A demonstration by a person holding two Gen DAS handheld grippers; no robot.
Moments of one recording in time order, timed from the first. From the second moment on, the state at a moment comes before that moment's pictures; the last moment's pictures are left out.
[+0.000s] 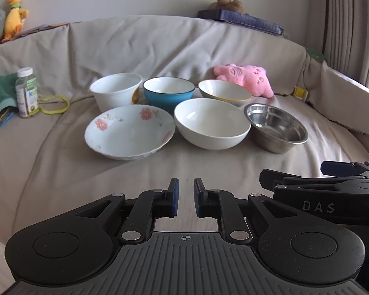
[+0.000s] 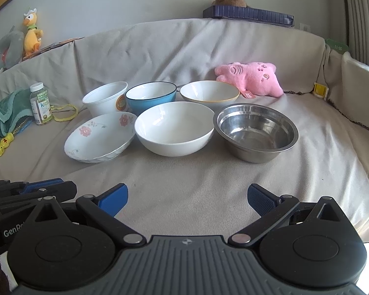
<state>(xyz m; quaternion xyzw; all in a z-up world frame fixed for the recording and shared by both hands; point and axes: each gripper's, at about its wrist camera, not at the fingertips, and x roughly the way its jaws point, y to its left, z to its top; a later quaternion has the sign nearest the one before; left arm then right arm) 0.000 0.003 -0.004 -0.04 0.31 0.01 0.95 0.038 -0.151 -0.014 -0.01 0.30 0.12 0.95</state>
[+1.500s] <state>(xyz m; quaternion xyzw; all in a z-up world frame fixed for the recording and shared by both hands) 0.016 0.011 -0.013 -0.04 0.31 0.01 0.95 0.051 -0.152 -0.026 0.00 0.31 0.13 0.94</state>
